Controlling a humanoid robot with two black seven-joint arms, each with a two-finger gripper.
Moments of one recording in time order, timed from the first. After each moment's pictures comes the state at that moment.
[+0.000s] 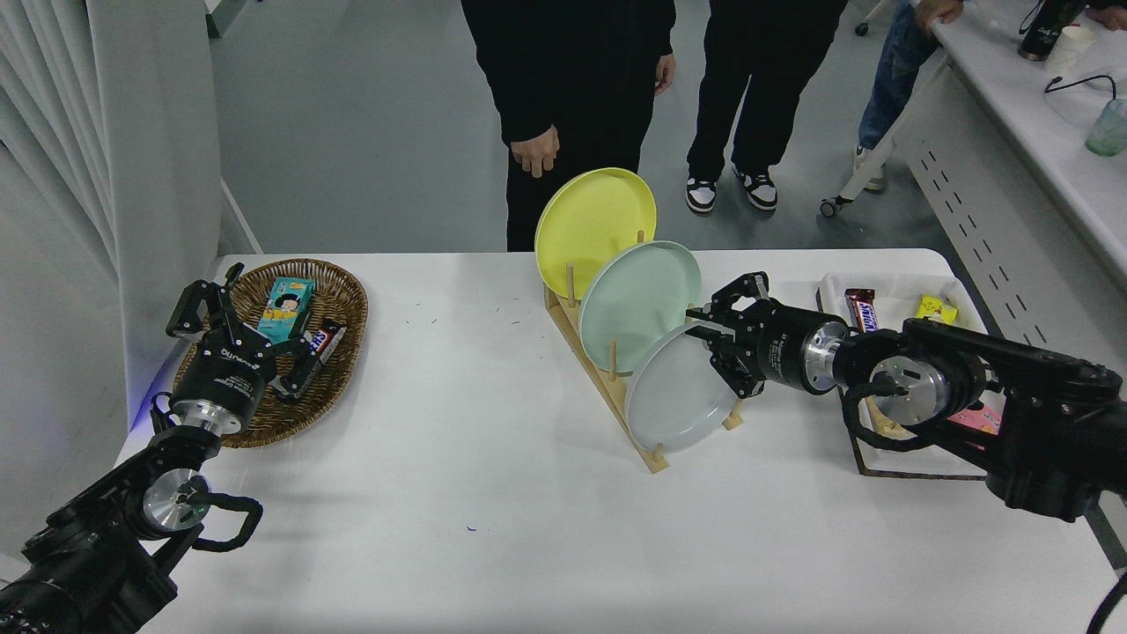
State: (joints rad) left arm -0.48 0.37 -0.92 -0.59 0.16 -0.52 -0.54; right arm 1.03 -0.52 0.09 1.16 0.17 -0.06 -0.03
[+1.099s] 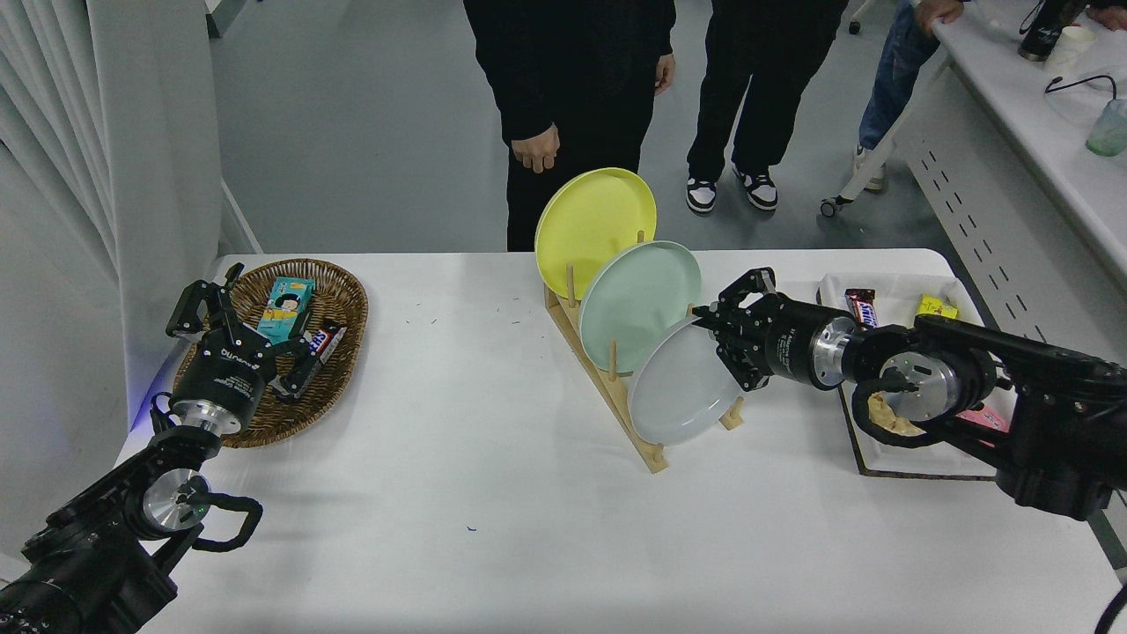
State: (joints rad) left arm -0.48 0.37 -0.92 -0.59 0.16 -0.52 -0.54; right arm 1.03 -0.54 0.10 1.18 0.17 -0.06 -0.03
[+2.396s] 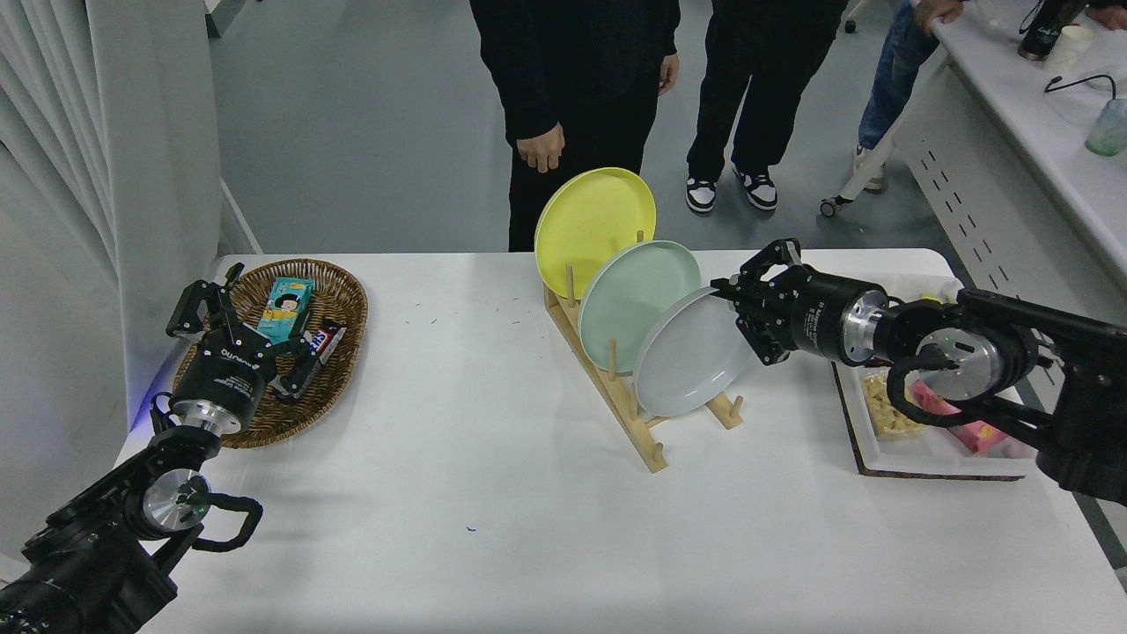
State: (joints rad) left arm -0.48 0.37 -0.92 -0.59 0.16 -0.52 -0.54; right arm 1.11 -0.65 0.10 1.26 0.21 -0.03 -0.03
